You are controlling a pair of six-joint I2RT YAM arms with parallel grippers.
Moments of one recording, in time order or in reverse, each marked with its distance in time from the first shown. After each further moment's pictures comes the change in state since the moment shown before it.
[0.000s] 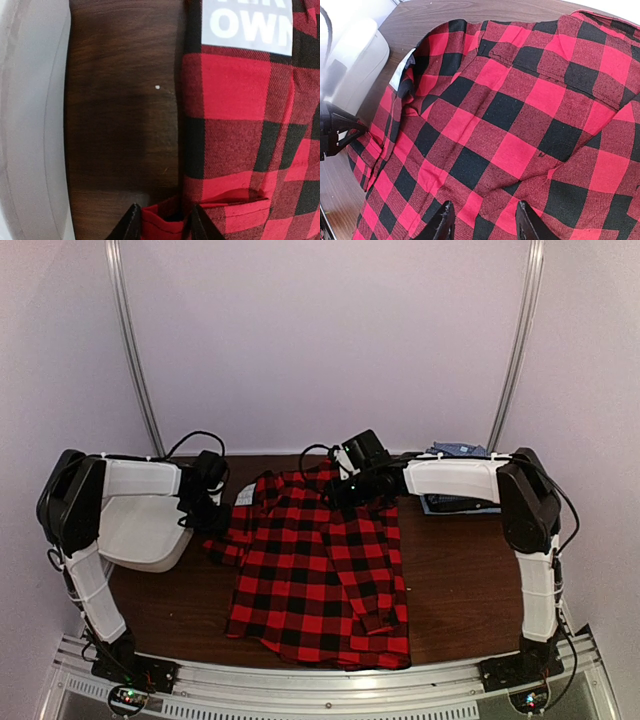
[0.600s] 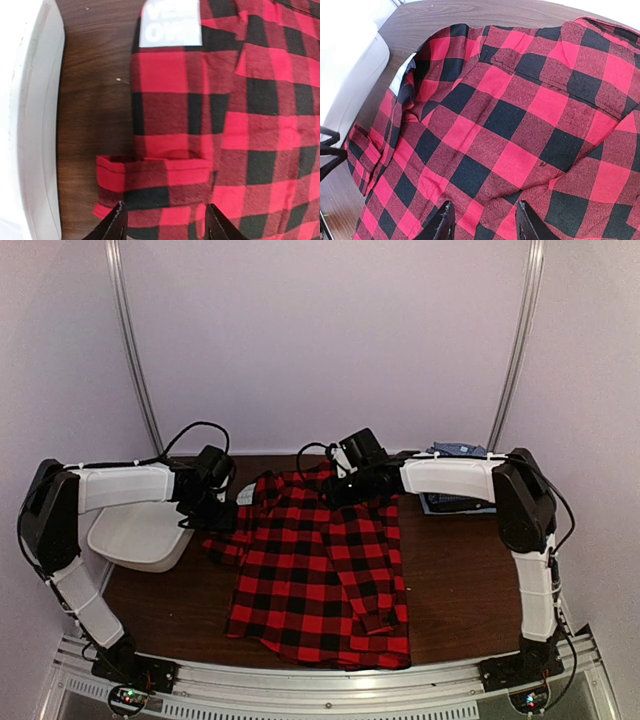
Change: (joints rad) left arm -0.128 -0.171 -0.057 -0.017 -0.034 -0.090; right arm 0.000 0.034 0.050 -0.006 0.004 -0.008
